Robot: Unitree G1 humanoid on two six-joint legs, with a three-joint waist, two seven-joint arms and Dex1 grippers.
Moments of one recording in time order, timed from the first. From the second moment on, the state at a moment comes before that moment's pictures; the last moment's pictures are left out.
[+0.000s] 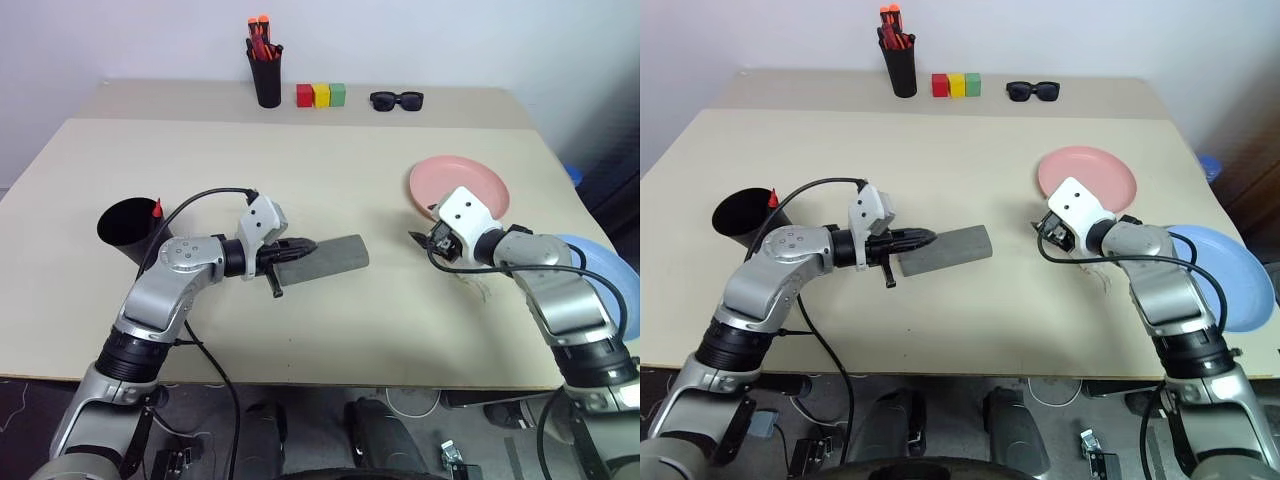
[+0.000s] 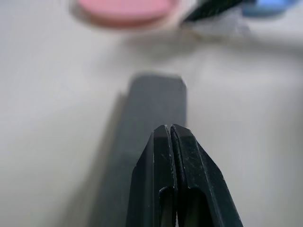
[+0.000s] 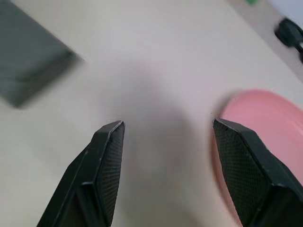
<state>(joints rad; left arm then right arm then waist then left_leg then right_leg) -0.46 0.51 -0.14 -0.16 -0.34 0.48 -0.87 -0.47 -0.72 0.13 -0.04 0.00 0.46 0.62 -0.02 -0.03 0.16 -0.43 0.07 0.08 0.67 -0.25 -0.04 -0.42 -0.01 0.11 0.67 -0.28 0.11</state>
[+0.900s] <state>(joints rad) -0.25 0.36 -0.06 -0.33 -0.38 0.41 -0.67 -0.64 -0.64 0.26 0.36 -0.34 0.17 0.41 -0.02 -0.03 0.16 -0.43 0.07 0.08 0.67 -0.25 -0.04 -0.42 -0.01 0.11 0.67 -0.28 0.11</state>
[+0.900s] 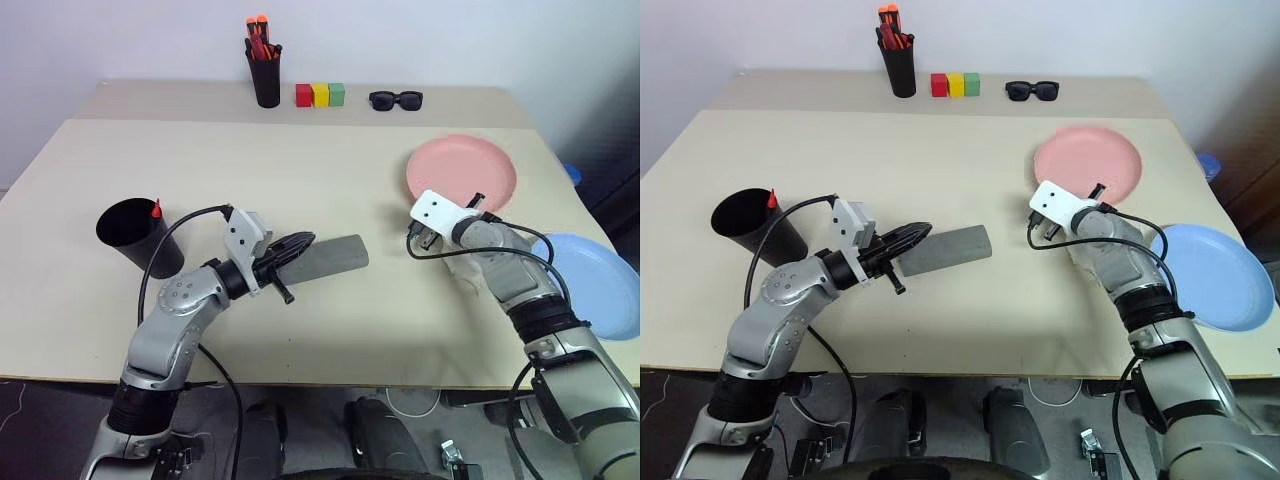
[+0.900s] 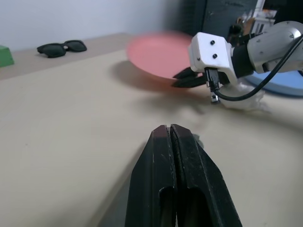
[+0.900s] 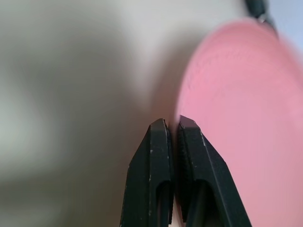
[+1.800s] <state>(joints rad) -0.36 0.28 -0.15 -0.17 -0.38 0.34 -0.81 0.20 -0.84 -0.42 -0.30 -0.10 0.53 0.66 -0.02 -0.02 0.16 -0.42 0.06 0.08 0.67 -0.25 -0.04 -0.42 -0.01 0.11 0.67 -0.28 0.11</state>
